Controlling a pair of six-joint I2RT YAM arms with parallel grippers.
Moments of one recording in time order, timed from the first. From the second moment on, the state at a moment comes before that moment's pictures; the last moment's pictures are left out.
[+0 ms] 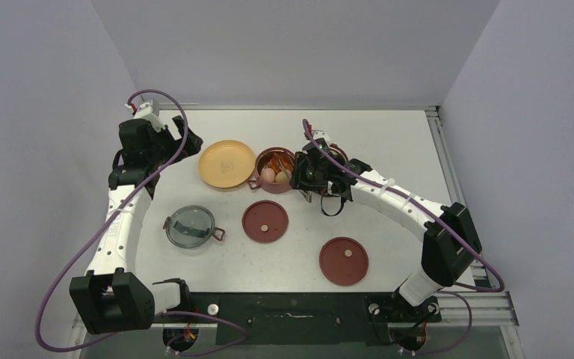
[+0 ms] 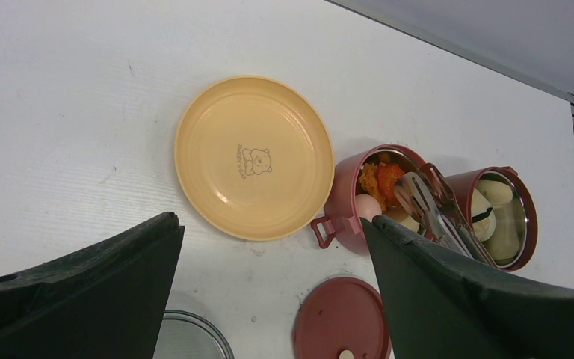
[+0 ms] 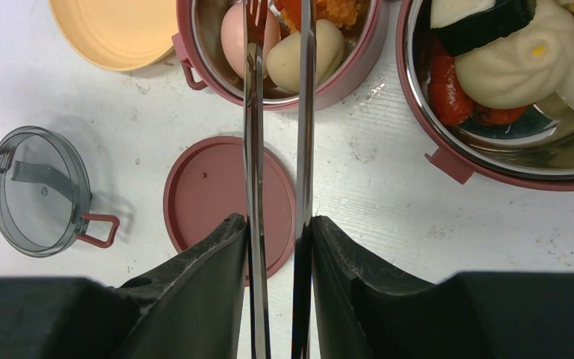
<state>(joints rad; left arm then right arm) 0.07 1.22 1.12 -0.36 0.21 -0.39 0.72 1.58 1.25 -0.44 0.07 0.62</state>
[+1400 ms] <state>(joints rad) -0.16 1.33 1.12 -0.38 0.24 -0.39 0.10 1.37 0.99 -0.38 0.03 0.31</state>
